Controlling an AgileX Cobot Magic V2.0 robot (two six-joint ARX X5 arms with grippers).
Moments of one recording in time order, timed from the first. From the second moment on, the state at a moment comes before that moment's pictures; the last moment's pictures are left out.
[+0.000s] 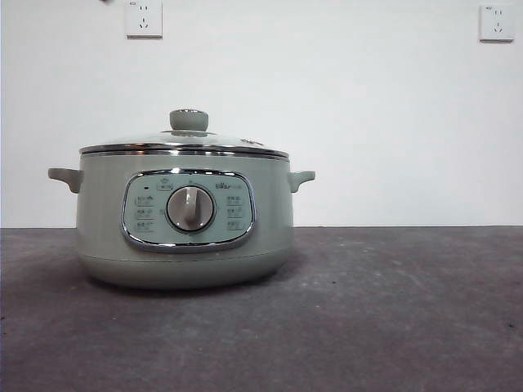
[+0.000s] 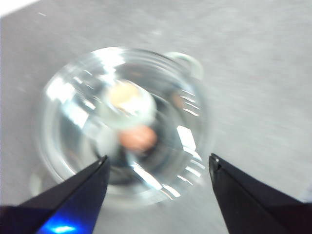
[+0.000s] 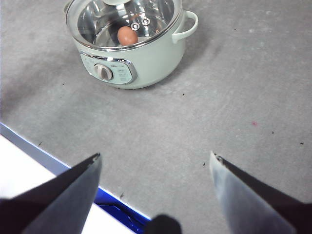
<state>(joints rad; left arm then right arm) -0.37 1.29 1.59 -1.05 0.26 0.15 0.77 0.65 1.22 -1.23 0.10 0.19</state>
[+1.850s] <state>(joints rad) -0.37 1.10 1.59 -1.29 0.39 0.14 0.77 0.65 1.22 -1.24 0.11 0.20</state>
